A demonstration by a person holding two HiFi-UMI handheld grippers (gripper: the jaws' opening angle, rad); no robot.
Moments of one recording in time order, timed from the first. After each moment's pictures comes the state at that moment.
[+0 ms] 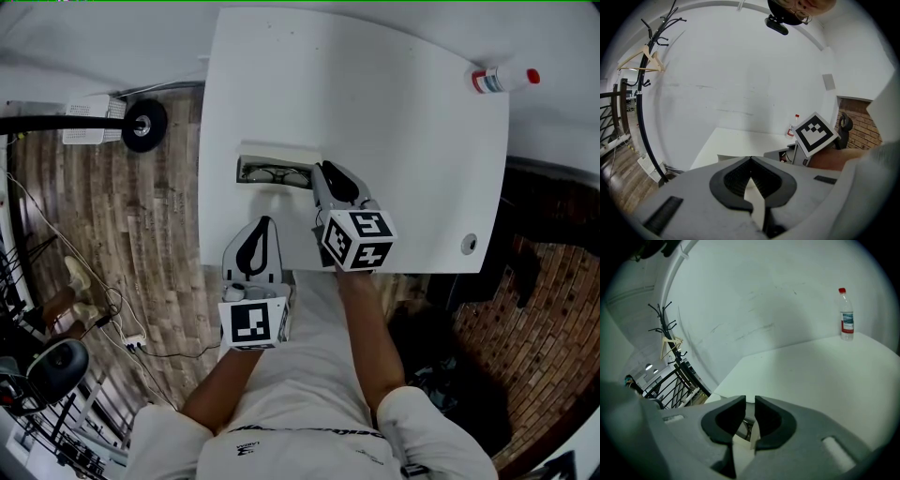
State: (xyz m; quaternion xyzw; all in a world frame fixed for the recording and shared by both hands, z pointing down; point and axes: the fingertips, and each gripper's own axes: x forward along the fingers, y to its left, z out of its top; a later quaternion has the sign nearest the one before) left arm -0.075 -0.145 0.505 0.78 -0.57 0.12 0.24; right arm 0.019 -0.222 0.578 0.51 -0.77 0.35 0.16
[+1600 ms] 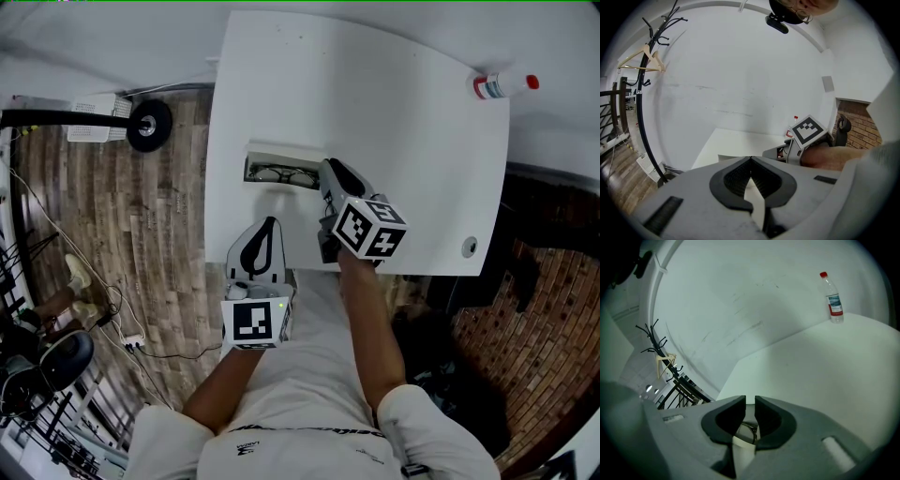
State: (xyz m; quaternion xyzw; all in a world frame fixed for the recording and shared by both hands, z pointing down) left arm -0.081 -0.140 0.498 0.79 -0.56 0.12 0.23; right arm 0.022 -0.231 0.577 0.52 -0.73 0.43 0.10
